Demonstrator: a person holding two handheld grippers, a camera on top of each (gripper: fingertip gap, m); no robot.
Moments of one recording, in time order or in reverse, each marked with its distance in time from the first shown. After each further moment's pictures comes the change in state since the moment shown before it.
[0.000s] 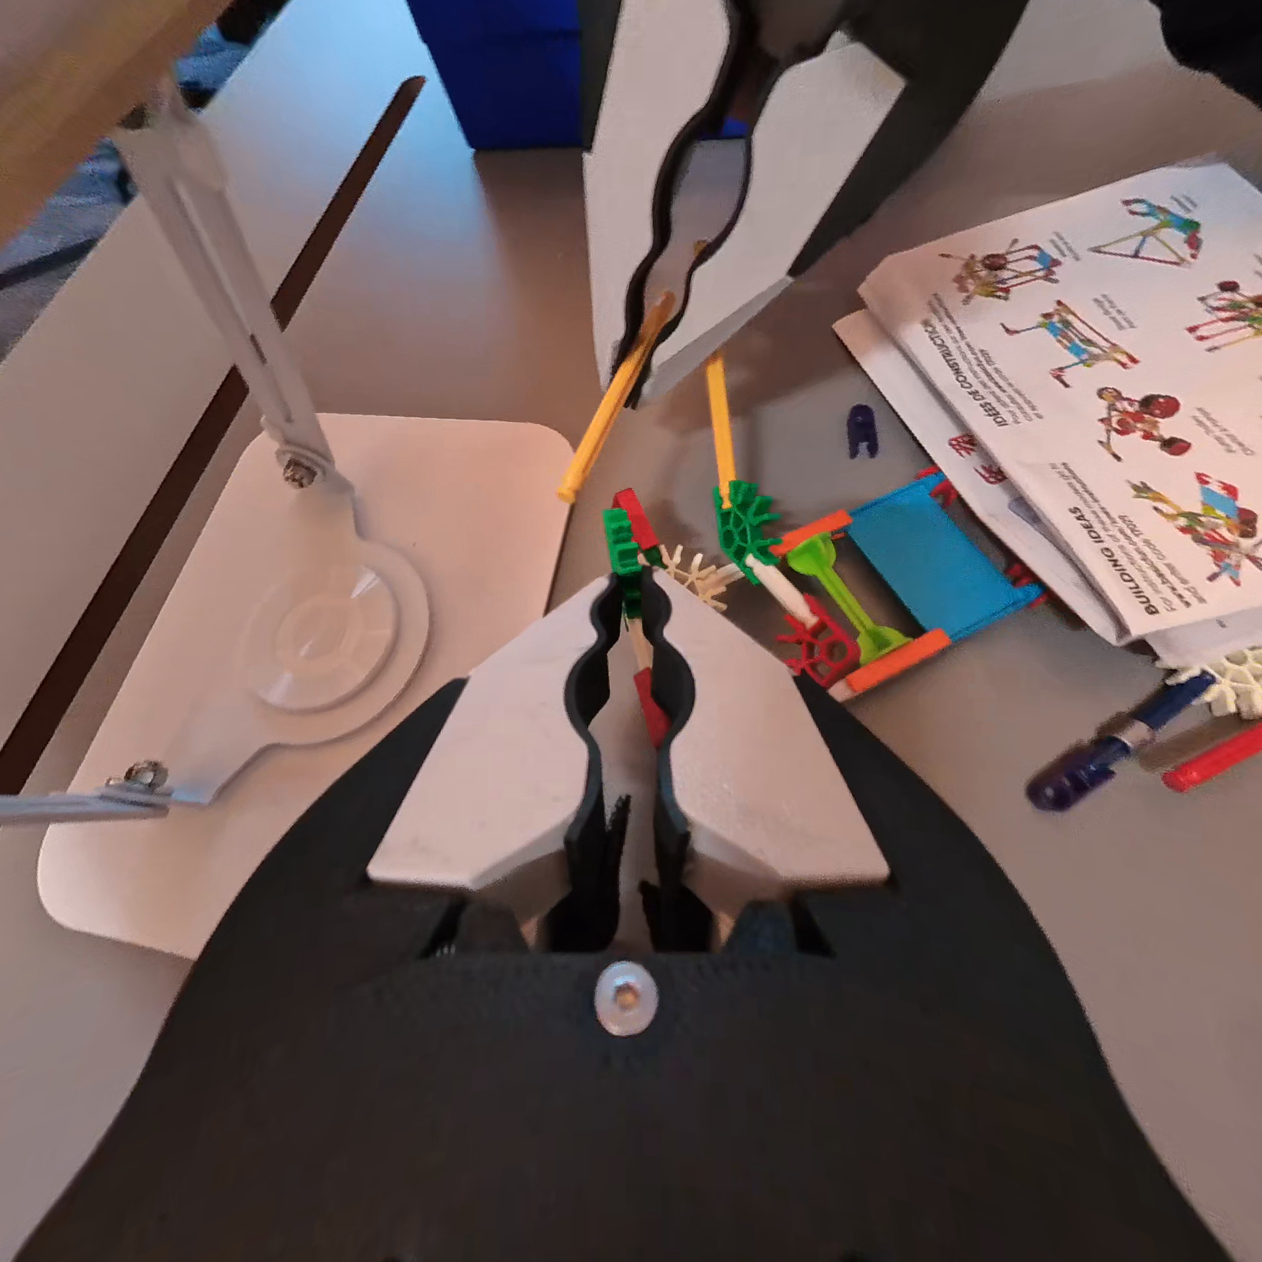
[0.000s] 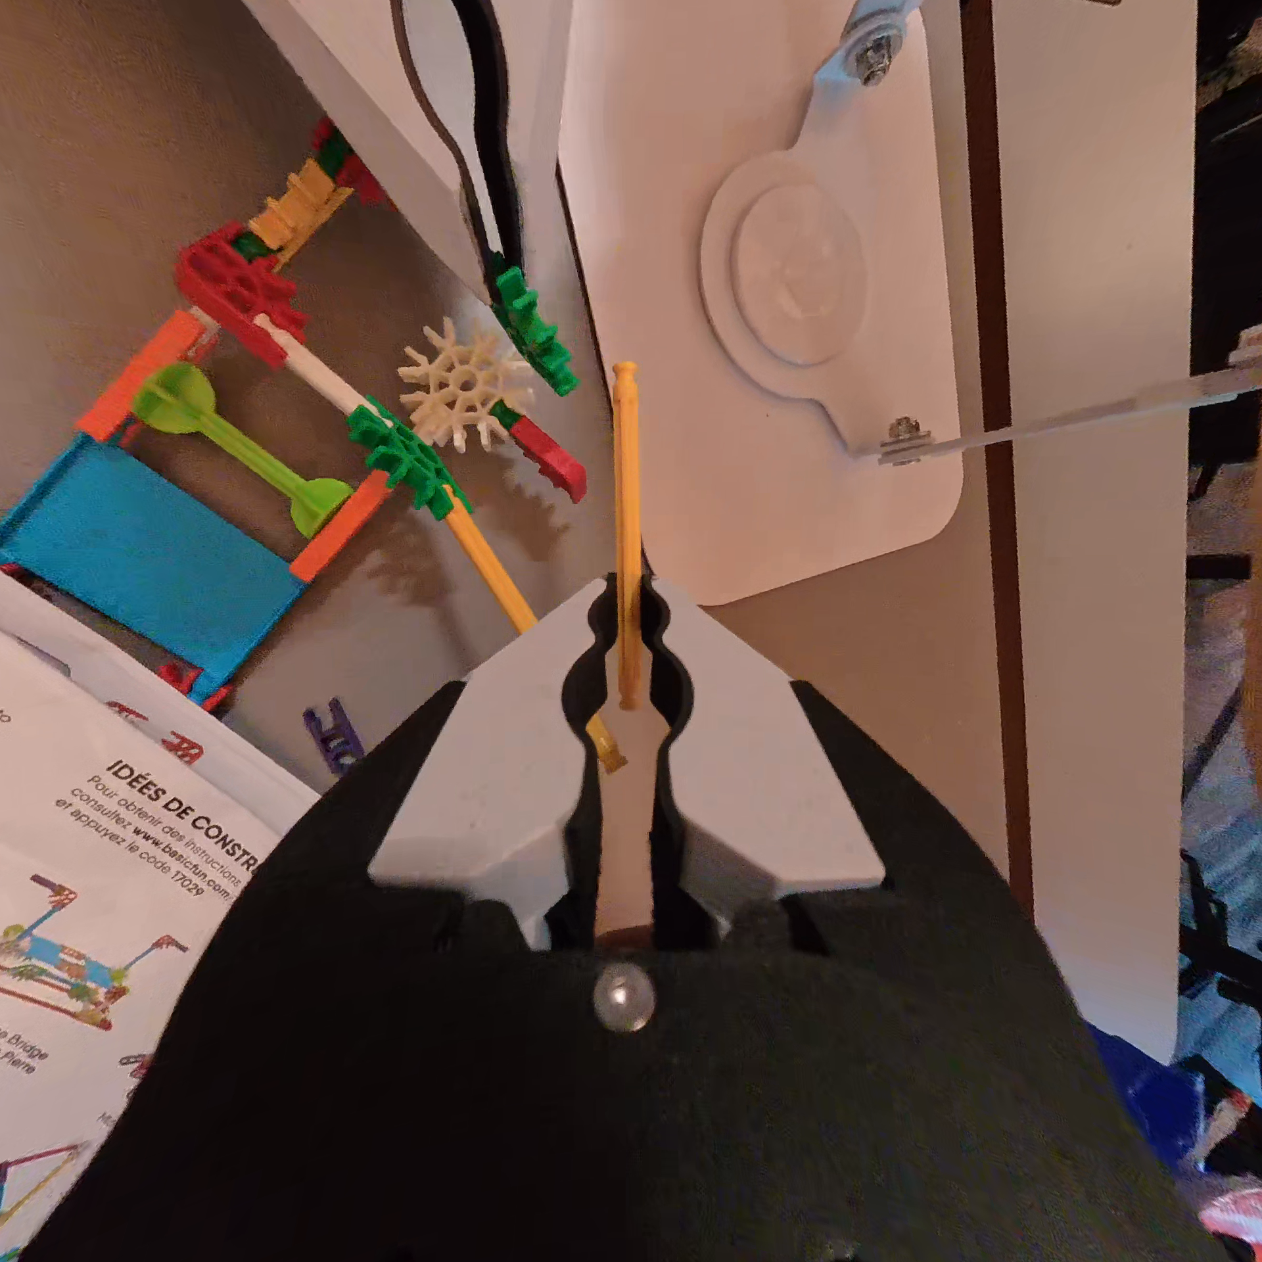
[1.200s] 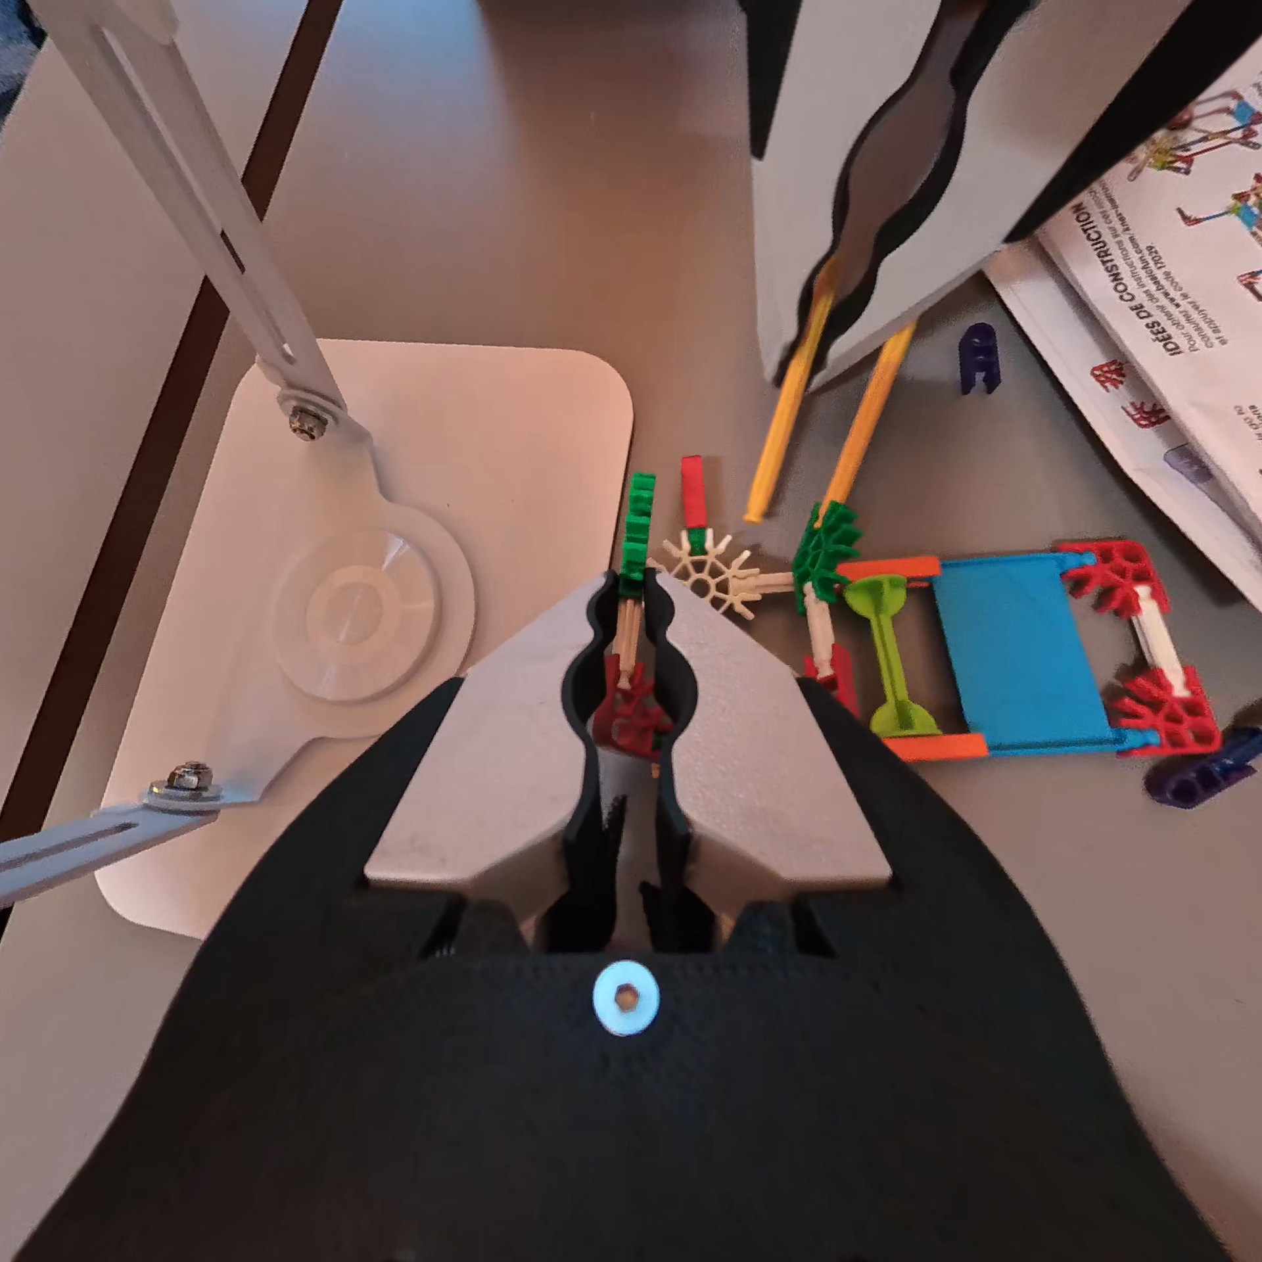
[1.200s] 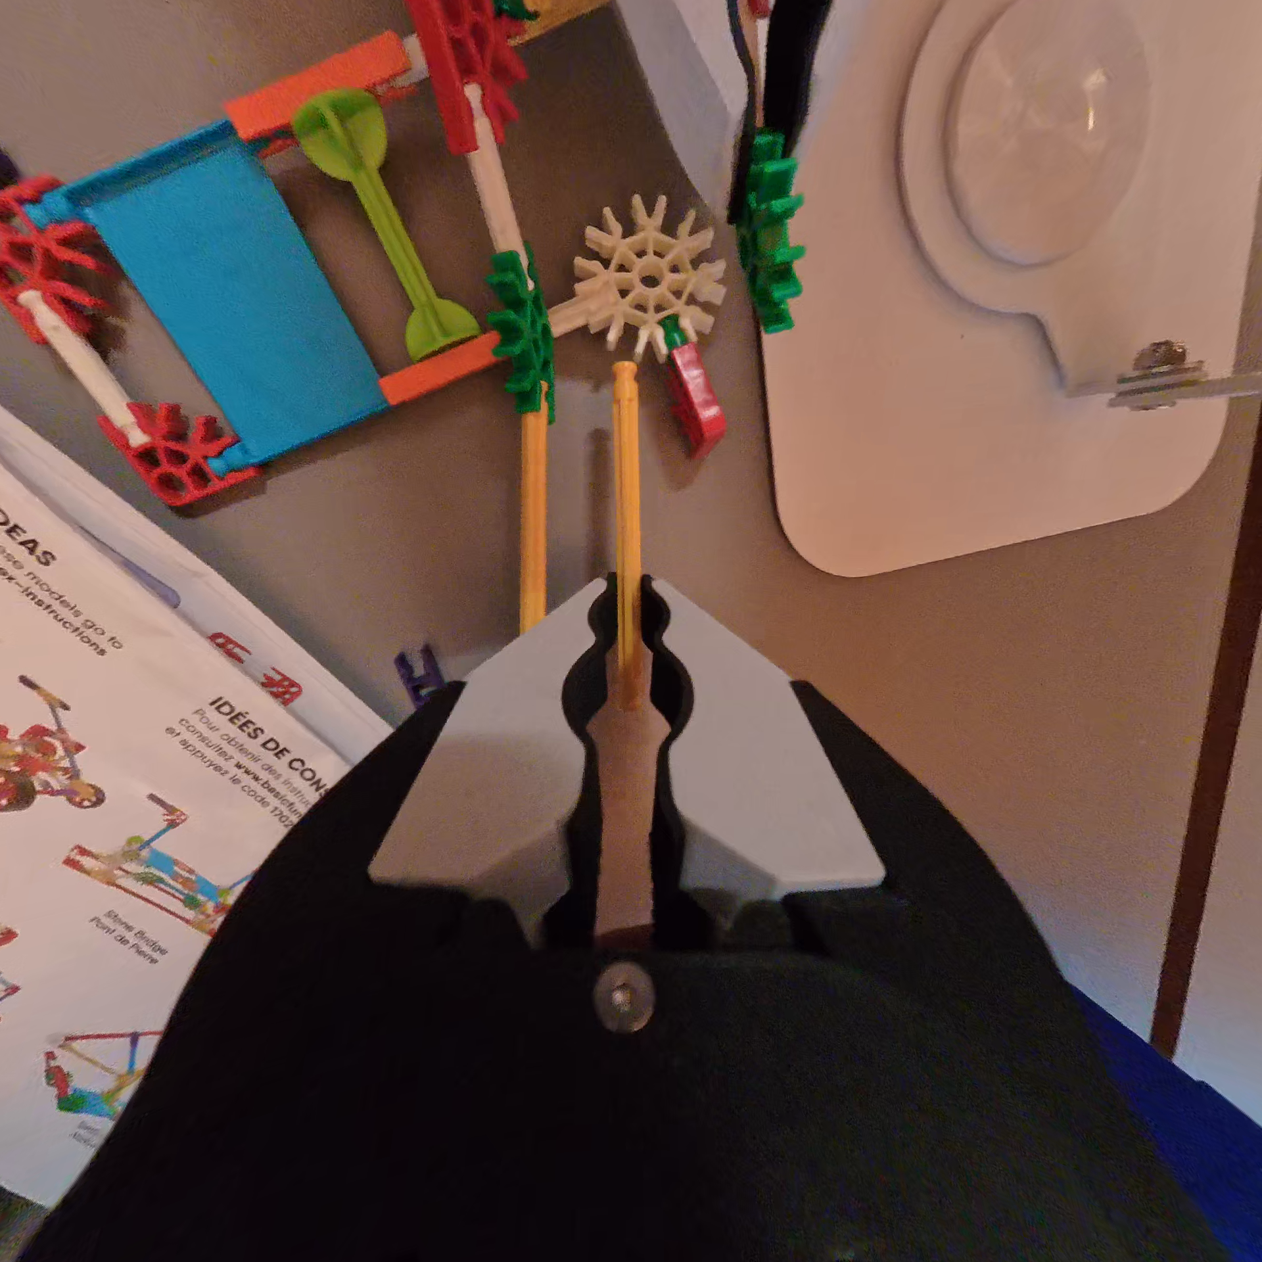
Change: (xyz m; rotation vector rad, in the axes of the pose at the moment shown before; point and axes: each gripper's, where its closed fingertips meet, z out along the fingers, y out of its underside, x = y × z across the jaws) left arm -0.025 0.017 0.019 -0.172 0.001 0.015; right arm -0.040 0.021 0.010 -0.102 -0.214 0.027
